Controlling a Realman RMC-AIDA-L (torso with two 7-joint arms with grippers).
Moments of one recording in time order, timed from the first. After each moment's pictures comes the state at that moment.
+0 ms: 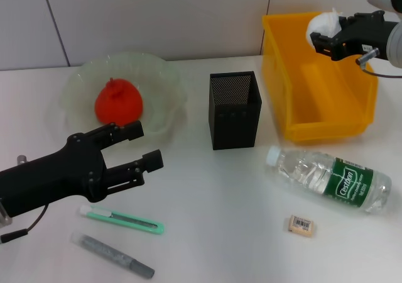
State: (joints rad) left arm -0.29 -2.07 1.15 0.82 1.40 1.59 -1.44; right arm 0.35 2.08 1.81 1.44 0.63 -0.71 2.40
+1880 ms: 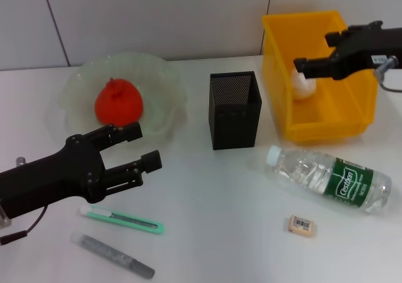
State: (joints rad) left arm -0.29 -2.07 1.14 0.82 1.40 1.58 -1.44; right arm 0.30 2.08 1.90 1.79 0.74 -1.23 2.44
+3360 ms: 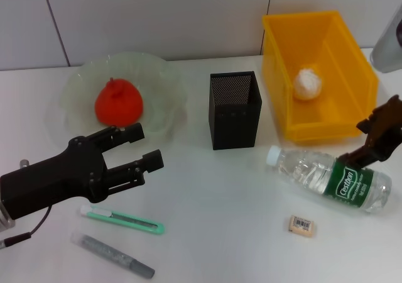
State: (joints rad) left arm -0.30 -2.07 1.14 0.77 1.39 1.58 -1.44; right arm 0.50 2.08 1.99 1.66 0.42 -1.74 2.27
